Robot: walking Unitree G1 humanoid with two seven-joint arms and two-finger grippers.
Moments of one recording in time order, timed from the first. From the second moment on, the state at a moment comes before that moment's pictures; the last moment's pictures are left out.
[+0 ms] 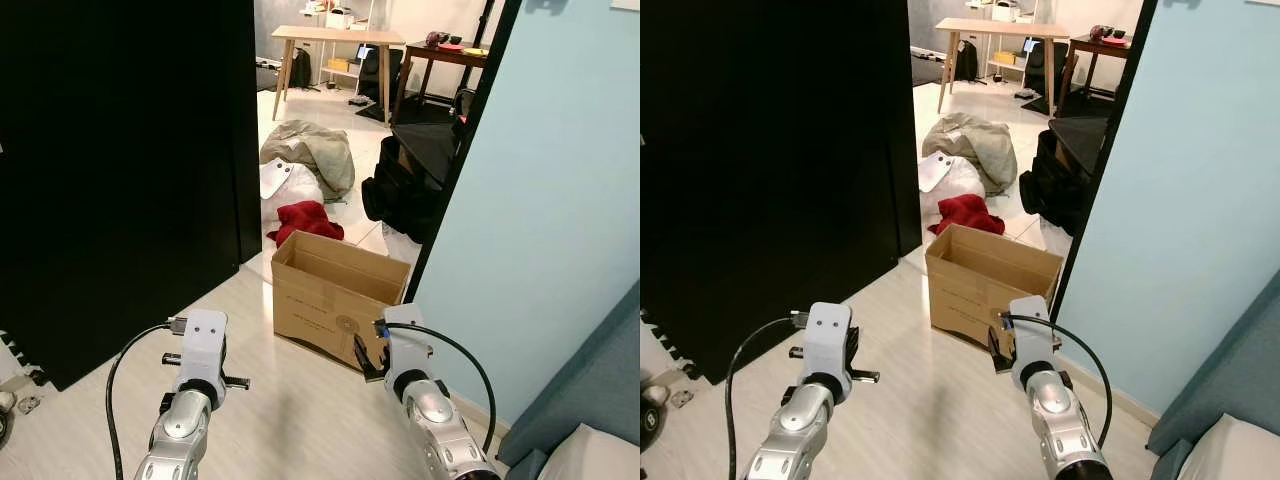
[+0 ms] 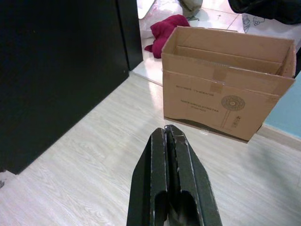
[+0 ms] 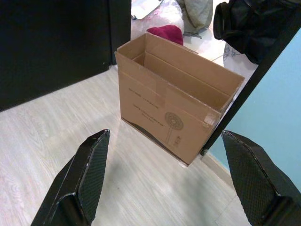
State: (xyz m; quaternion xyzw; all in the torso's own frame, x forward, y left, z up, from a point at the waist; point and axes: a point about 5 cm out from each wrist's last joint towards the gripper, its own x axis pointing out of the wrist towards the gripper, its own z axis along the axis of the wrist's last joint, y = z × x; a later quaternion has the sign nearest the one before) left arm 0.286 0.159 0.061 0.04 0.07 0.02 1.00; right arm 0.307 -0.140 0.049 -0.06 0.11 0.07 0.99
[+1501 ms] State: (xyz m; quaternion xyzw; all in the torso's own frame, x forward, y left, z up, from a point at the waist) left arm 0.296 0.154 0.073 0.03 0.05 -0.02 1.00; right arm 0.306 -0.140 0.046 -0.06 0.12 0.06 0.99
